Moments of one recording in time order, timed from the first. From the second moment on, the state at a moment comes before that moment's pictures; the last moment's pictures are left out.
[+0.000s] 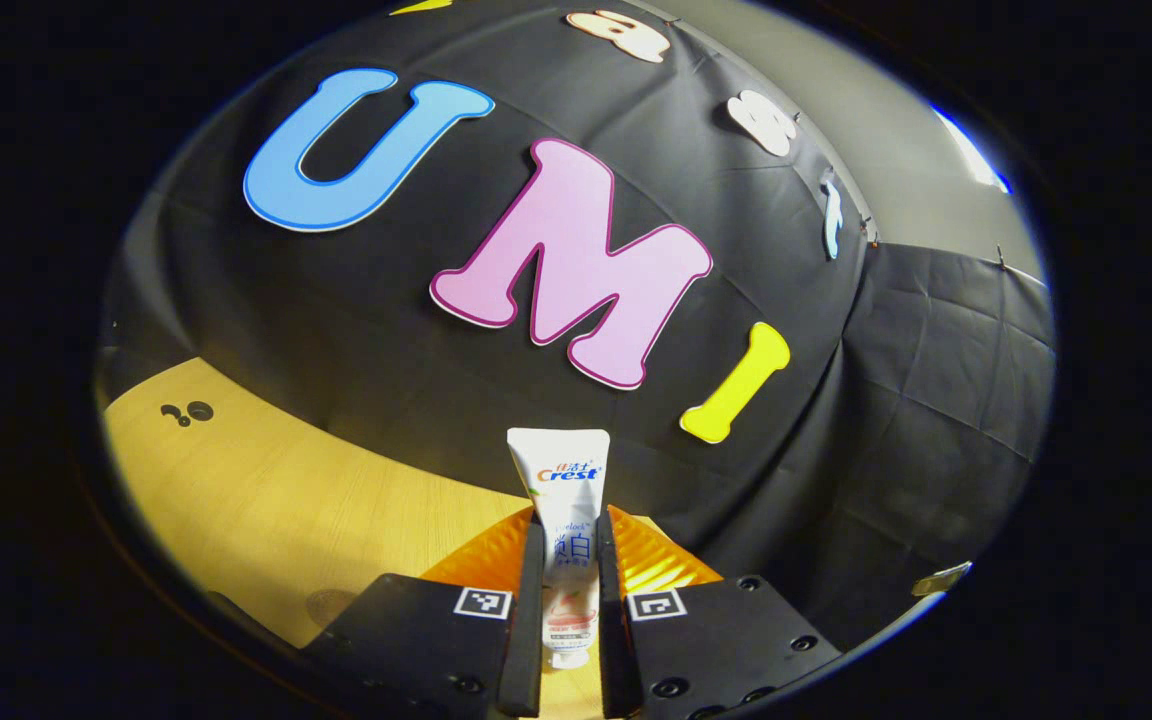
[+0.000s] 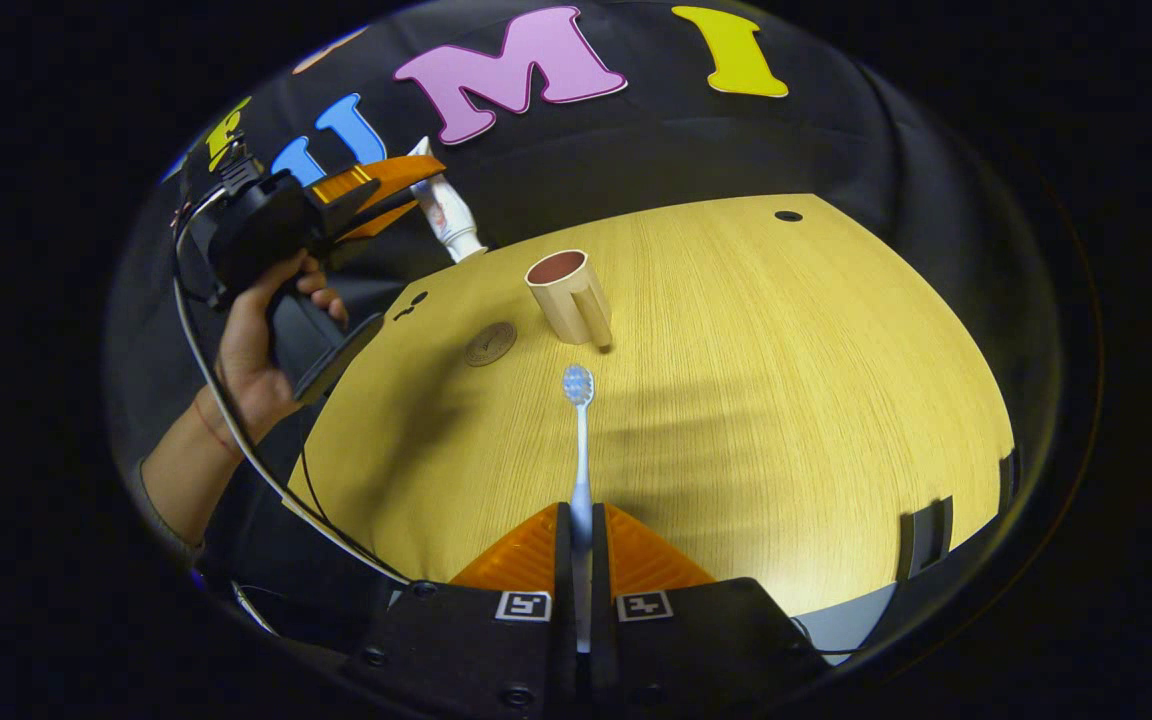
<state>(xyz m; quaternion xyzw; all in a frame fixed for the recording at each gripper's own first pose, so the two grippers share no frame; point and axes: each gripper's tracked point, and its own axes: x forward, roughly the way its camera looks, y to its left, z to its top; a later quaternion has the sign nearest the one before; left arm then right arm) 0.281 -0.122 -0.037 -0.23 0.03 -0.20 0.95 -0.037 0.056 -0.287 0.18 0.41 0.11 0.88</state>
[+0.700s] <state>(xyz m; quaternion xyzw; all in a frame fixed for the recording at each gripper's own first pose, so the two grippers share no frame) 0.364 -0.153 -0.135 -0.17 0.10 -0.17 0.97 -0.021 0.035 -0.296 0.19 0.42 0.11 0.88</state>
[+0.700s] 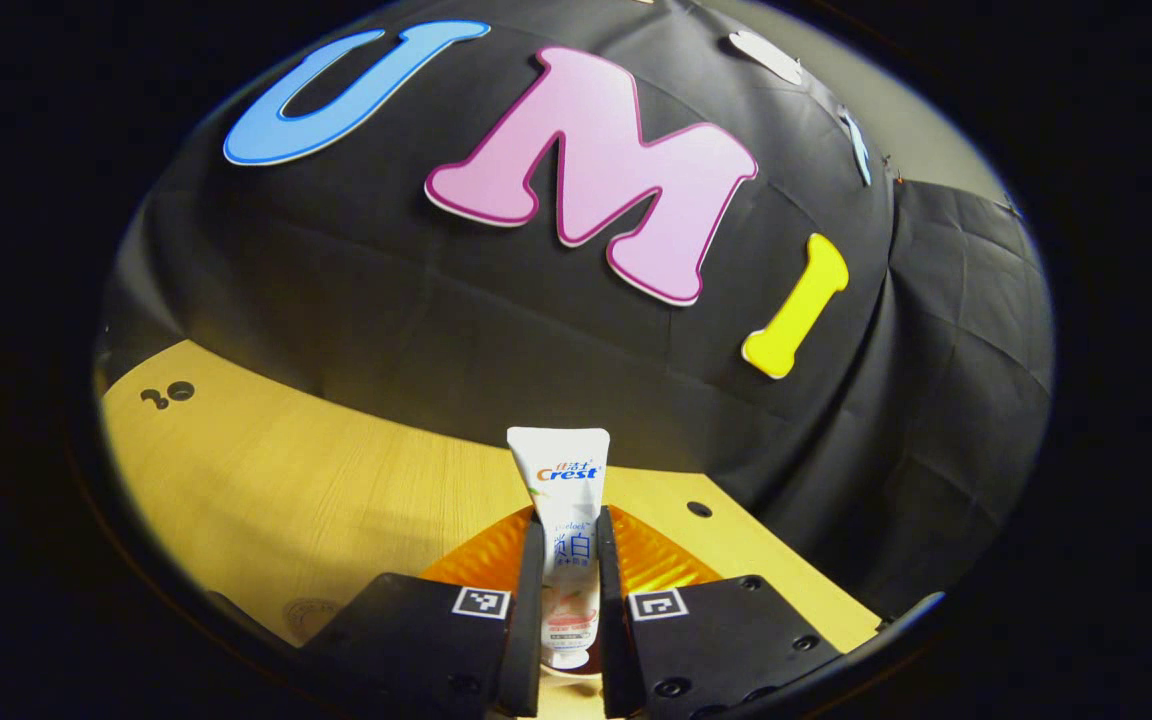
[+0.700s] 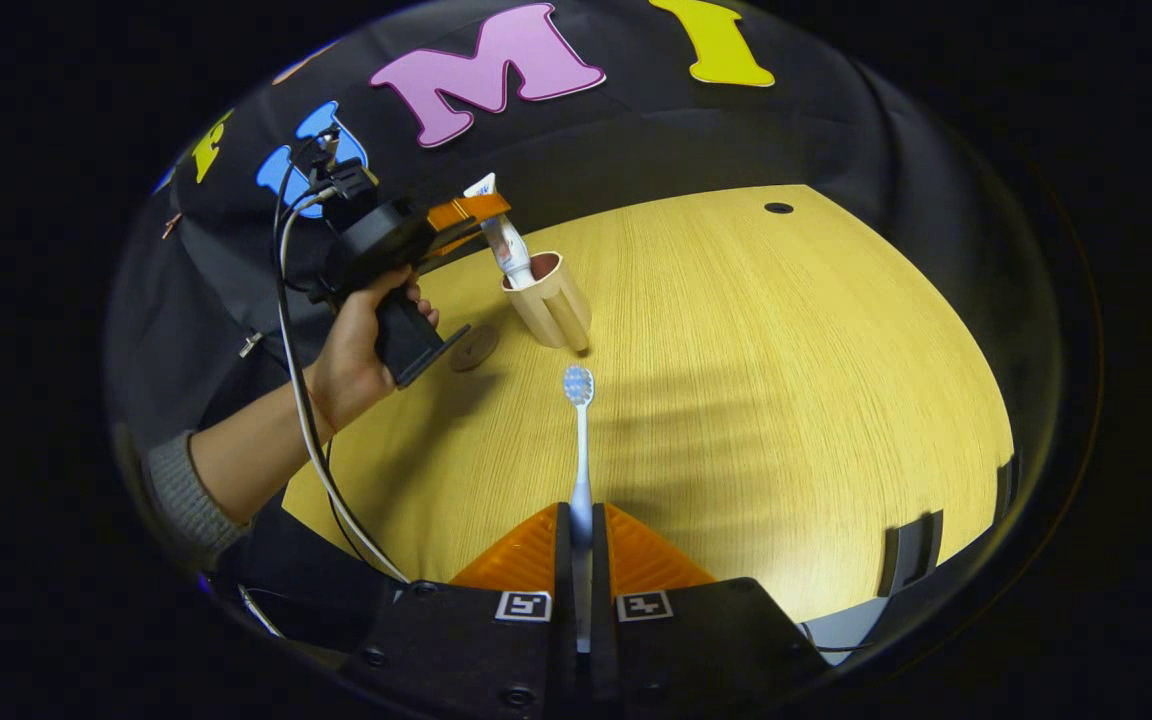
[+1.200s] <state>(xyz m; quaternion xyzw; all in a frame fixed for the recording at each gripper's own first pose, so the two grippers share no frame) 0.343 -0.172 -0.180 -0.15 0.16 -0.19 0.96 -0.006 0.041 -0.299 0.20 0.43 0.11 0.88</state>
